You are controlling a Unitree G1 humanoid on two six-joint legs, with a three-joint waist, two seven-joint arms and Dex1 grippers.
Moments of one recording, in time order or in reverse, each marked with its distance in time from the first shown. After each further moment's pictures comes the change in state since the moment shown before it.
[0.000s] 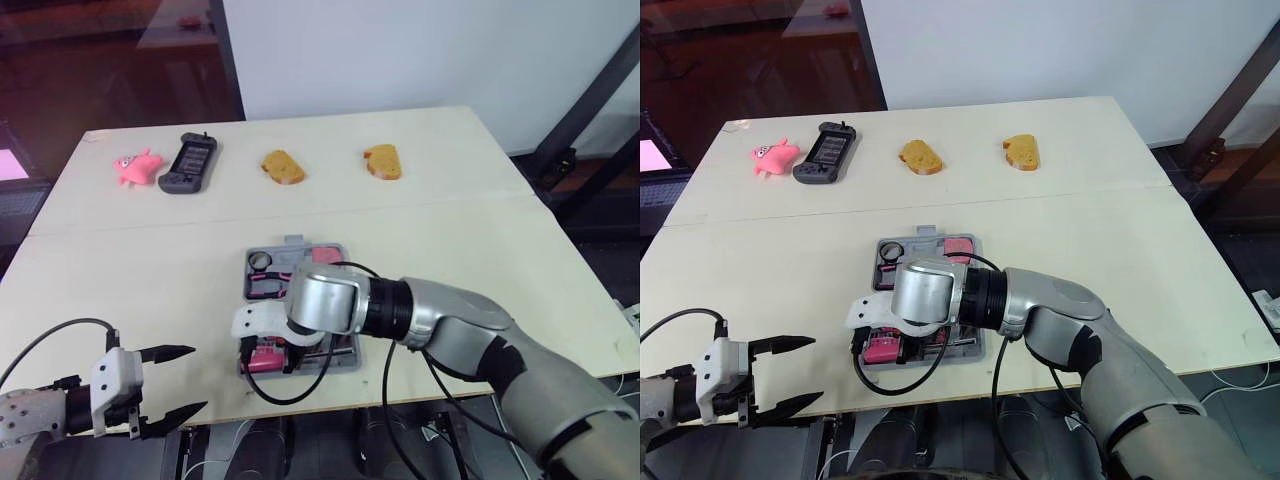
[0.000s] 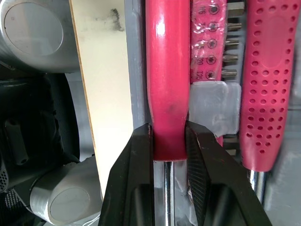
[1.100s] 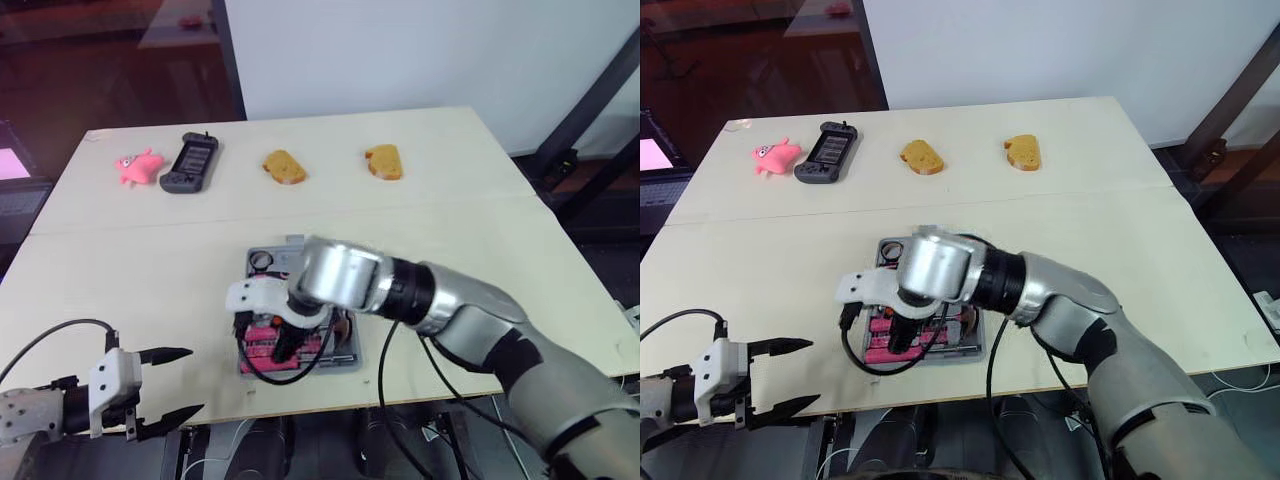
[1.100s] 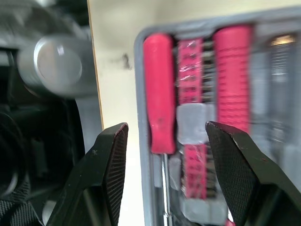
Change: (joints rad) left arm -0.013 0.024 0.000 0.013 0.007 0.004 -0.011; right arm -0.017 -0.140 -0.255 -0.143 0.095 0.013 0.022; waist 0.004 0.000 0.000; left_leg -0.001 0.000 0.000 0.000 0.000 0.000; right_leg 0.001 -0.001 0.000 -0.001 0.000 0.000
